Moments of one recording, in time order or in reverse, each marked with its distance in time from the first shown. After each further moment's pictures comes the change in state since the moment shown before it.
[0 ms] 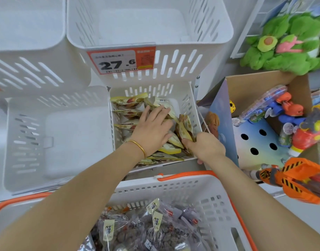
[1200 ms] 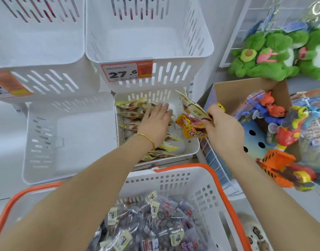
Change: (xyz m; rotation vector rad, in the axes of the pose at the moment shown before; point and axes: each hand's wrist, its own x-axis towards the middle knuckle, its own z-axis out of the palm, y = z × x) left_hand 0.015 0.021 -0.044 -0.133 -0.263 -0.205; right_hand -0.060 0.014 -0.063 0.009 0.646 -0.355
